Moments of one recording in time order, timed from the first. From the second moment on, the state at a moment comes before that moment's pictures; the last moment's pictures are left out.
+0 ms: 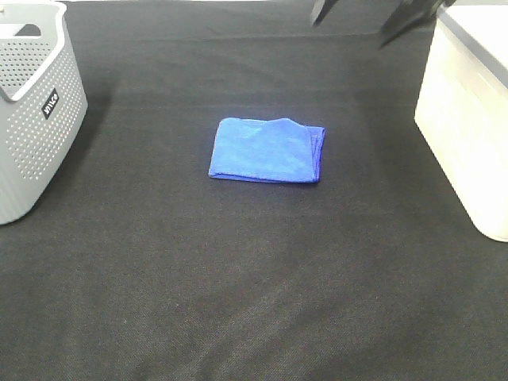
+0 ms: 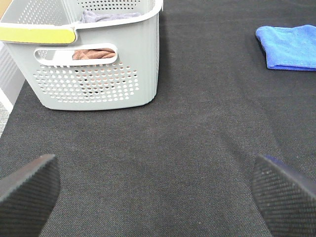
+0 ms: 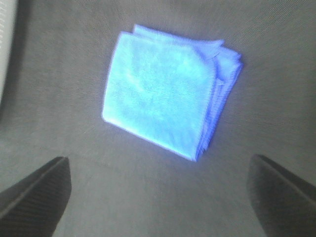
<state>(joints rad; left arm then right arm) 0.04 -0.01 -0.51 -0.06 1.04 0.07 0.23 2.12 -2.08 0.40 1.20 0.06</state>
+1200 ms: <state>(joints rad) 0.04 -0.01 -0.51 -0.06 1.04 0.07 0.23 2.53 -2.12 0.44 1.04 0.05</state>
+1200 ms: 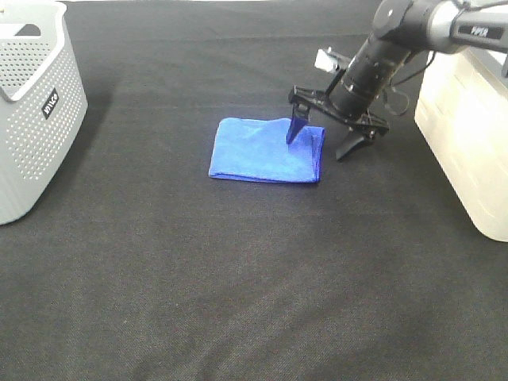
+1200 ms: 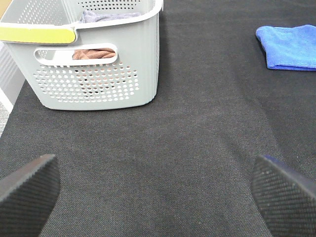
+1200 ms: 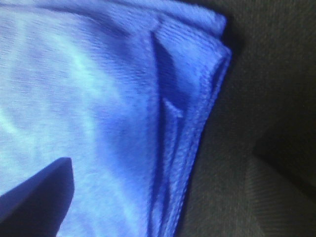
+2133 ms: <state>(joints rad) 0.04 -0.01 -0.51 -0.06 1.04 0.07 0.31 2.61 -2.14 0.65 0.96 0.01</state>
